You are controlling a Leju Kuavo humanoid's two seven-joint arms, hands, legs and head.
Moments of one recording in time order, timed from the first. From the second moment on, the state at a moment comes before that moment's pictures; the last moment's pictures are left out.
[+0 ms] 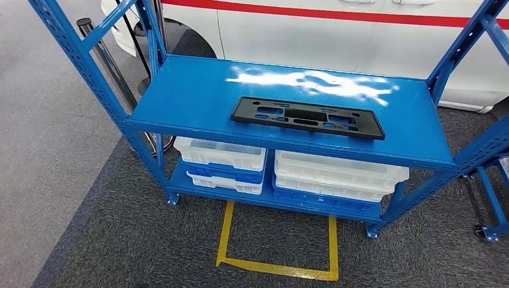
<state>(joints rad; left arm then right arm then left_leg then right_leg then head) -0.05 -0.18 0.97 -0.27 -0.96 0.21 -0.32 -0.06 0.18 -1.03 -0.55 0.75 -0.55 -0.33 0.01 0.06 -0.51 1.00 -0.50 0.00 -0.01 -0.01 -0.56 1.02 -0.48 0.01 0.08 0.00</state>
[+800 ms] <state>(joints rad) -0.07 -0.19 1.00 -0.25 -1.09 0.21 -0.35 0.04 0.24 -0.40 -1.16 0.74 -0.64 -0.54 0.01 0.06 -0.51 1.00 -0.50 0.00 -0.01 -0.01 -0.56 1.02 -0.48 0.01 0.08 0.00</state>
